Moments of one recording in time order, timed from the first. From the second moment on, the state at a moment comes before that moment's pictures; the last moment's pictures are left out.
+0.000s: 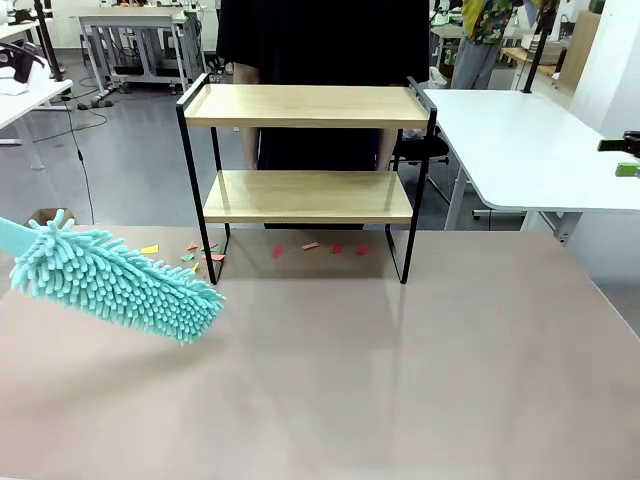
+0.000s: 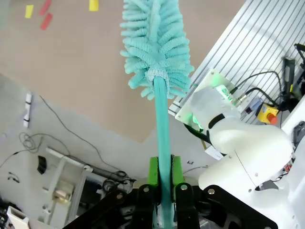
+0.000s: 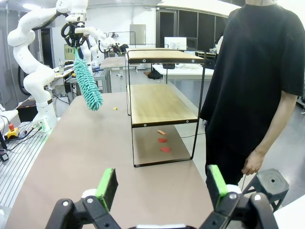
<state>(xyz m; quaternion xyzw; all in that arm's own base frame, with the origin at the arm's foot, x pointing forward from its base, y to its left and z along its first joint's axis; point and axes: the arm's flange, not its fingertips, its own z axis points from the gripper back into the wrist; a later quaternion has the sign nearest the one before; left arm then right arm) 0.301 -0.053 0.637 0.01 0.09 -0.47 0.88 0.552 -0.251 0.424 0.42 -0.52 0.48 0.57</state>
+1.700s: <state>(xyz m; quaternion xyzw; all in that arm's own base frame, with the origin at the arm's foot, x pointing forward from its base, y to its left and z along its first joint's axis) 0.300 -0.052 0.637 0.00 0.09 -0.47 0.88 0.552 -0.251 0.424 0.42 -0.52 0.48 0.57</state>
